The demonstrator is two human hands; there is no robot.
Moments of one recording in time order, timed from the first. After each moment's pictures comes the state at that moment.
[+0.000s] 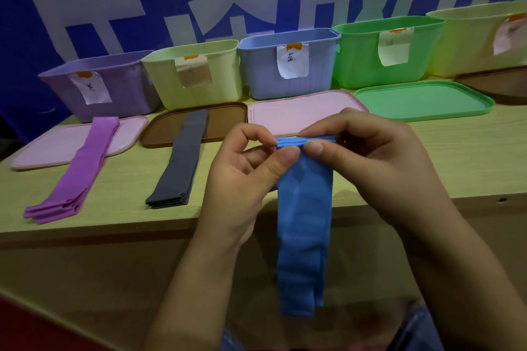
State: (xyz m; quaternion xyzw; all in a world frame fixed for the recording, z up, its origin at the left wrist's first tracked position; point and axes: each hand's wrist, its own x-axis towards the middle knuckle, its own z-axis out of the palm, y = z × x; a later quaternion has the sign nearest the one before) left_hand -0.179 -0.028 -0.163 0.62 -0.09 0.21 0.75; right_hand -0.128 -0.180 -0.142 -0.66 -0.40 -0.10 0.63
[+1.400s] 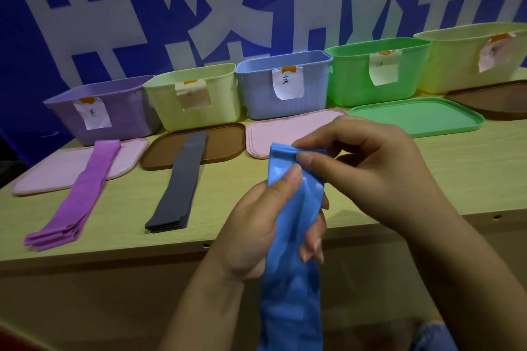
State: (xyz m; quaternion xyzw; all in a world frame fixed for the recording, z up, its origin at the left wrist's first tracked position) left_hand -0.183 -0.045 -0.156 0.59 -0.14 -0.06 0.80; right_hand -0.120 -0.184 -0.127 -0.70 -0.41 -0.16 0.56
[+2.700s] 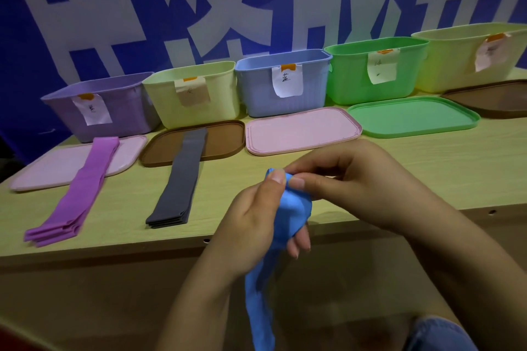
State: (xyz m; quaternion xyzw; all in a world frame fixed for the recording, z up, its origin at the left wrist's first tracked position) left_hand -0.199 -0.040 -0.154 0.78 -0.05 0.06 0.62; right_hand -0.124 -0.183 -0.128 -0.77 -0.40 0.01 0.50
